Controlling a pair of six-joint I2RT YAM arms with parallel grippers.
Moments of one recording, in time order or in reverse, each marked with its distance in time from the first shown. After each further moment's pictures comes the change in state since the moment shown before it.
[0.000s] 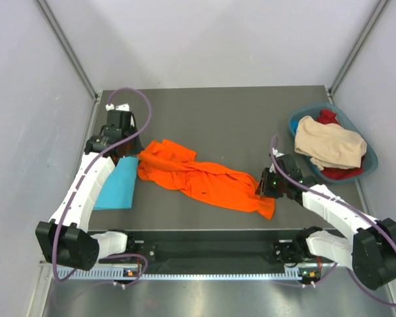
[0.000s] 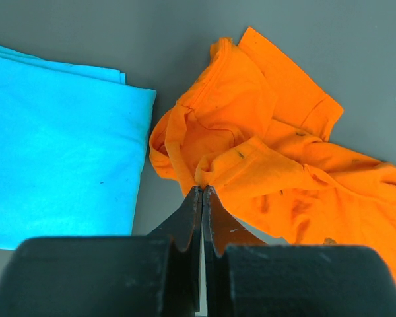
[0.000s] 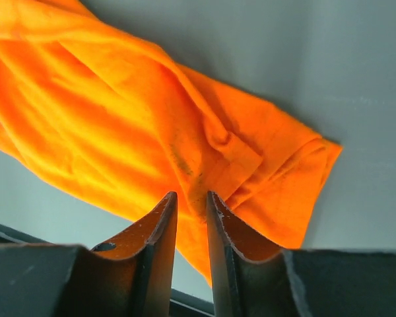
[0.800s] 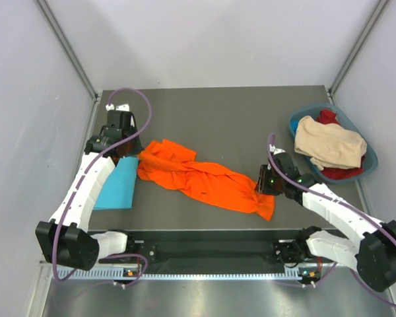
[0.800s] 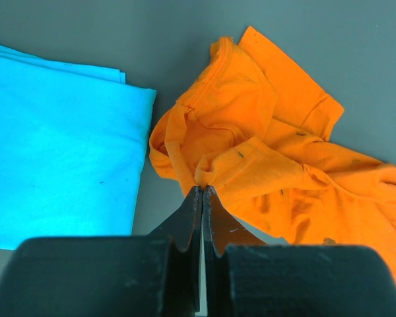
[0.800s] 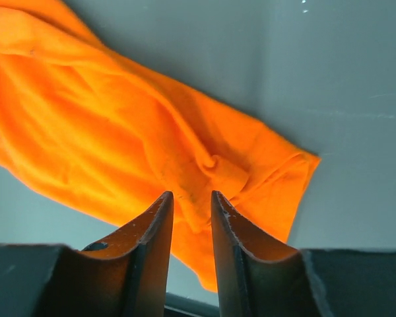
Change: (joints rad) left arm 0.000 0.000 -0.003 0.000 0.000 -0.001; right arm 0.082 -0.033 0.056 -0.061 0.137 0.000
